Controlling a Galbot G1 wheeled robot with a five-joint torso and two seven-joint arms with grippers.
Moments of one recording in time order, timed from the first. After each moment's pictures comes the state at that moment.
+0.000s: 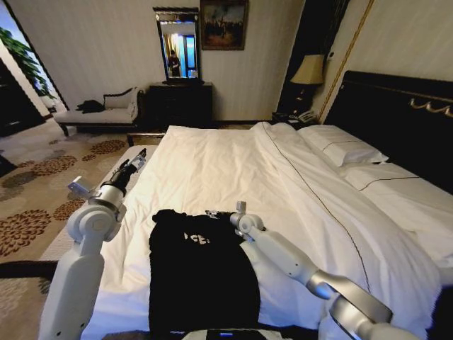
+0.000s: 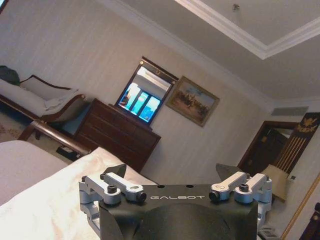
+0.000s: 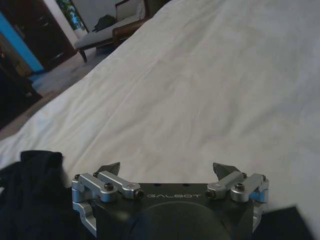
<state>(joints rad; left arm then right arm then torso) 0.98 -1.10 -0.68 -2.07 -1.12 0.37 -0.33 -0.48 1.18 -0.35 1.29 1.07 -0.38 0.13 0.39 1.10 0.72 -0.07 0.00</state>
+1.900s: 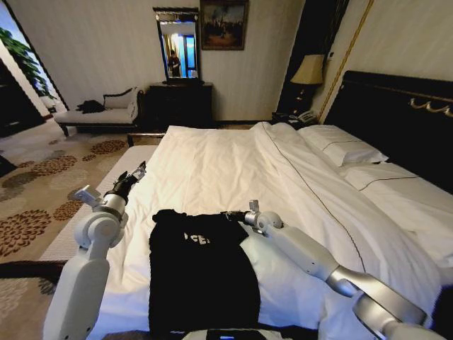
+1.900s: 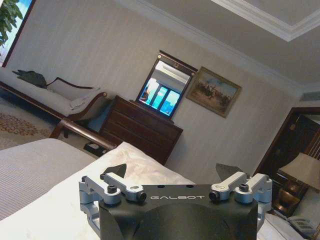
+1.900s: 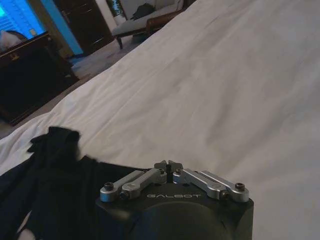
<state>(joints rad) 1.02 -1.12 -0.69 -2.05 -1.03 0.38 -0.35 -0.48 1.04 -0.29 1.29 1.02 -0.43 -0.20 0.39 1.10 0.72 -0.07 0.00</state>
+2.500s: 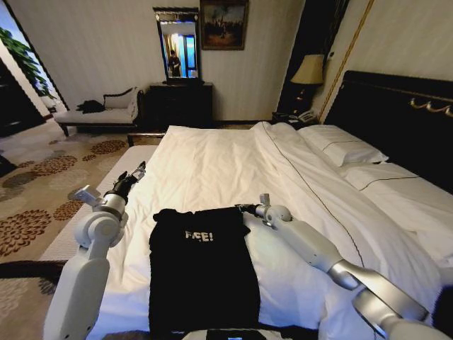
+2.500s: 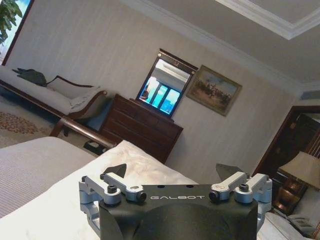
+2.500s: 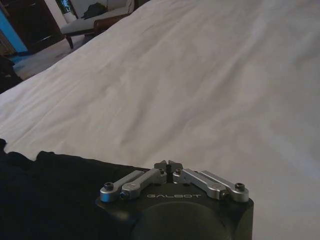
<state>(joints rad) 1.02 -1.12 -0.68 -2.04 -1.03 0.38 -0.35 -0.49 0.99 -0.21 1.22 0.96 -0.43 -0.14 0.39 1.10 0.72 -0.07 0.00</state>
